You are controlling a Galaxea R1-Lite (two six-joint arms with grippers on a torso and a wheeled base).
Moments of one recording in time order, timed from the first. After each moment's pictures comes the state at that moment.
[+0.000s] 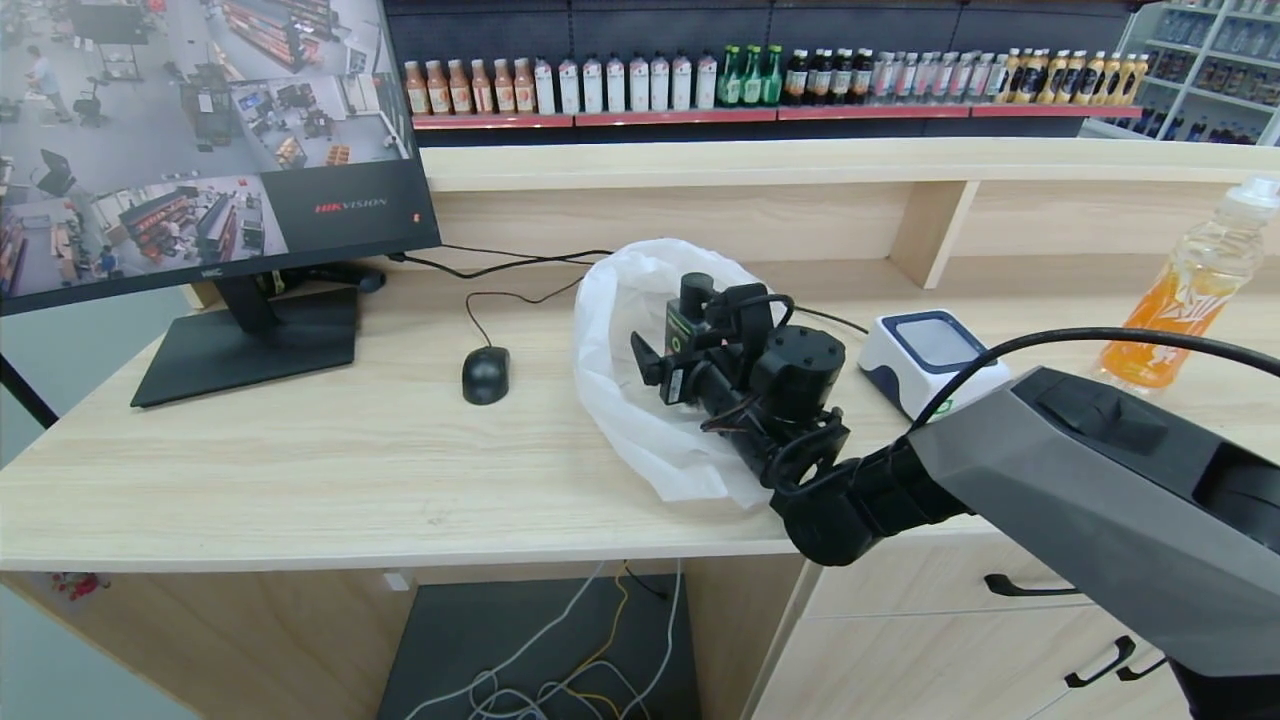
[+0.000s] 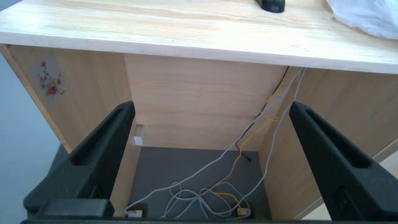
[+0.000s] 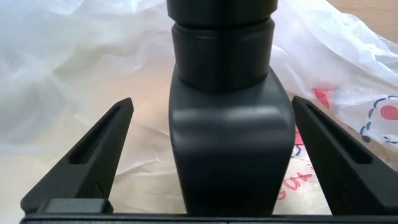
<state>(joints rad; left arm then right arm) 0.00 0.00 0.00 0.00 0.01 -0.01 0.60 2.36 -1.38 -1.18 -0.21 -0.03</state>
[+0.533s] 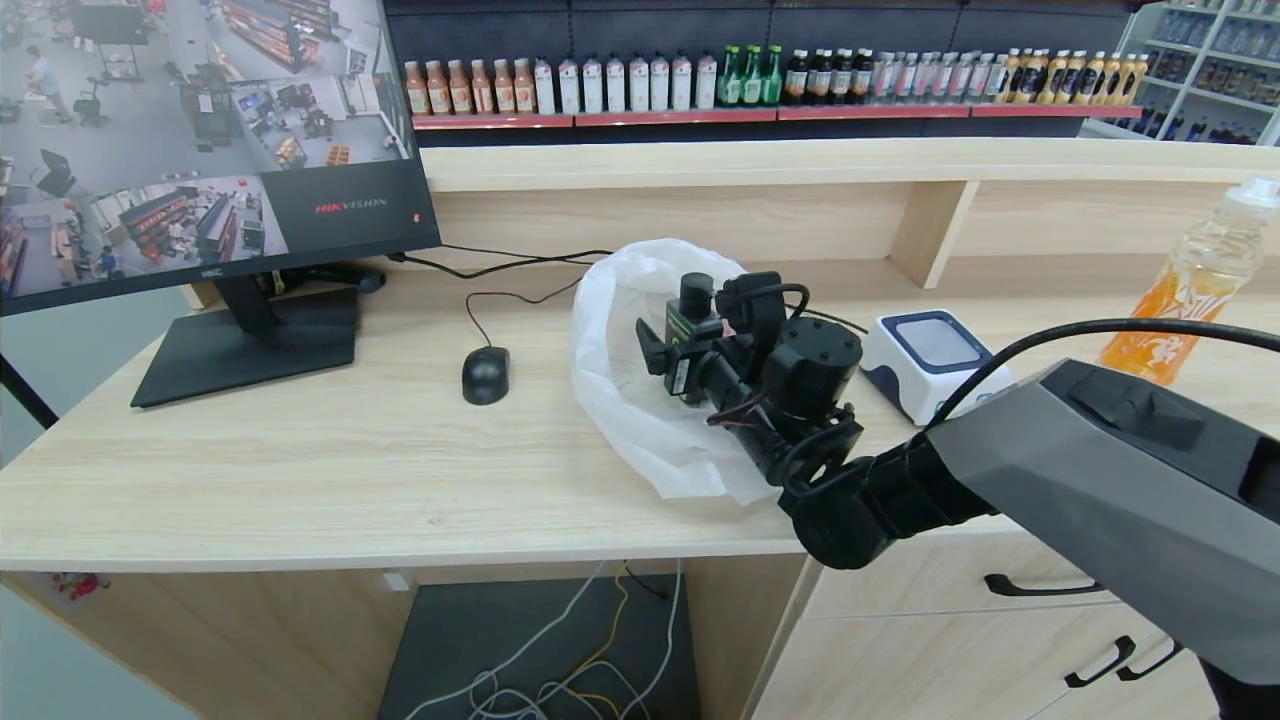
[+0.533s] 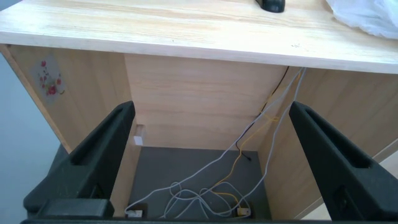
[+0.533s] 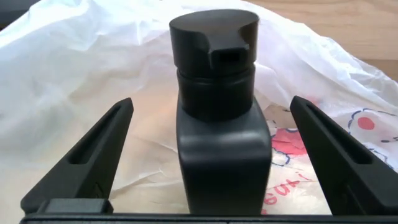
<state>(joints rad) 0.00 0.00 0.00 0.00 0.01 -0.01 0.61 2.31 -1.32 -1.23 -0.24 -0.04</state>
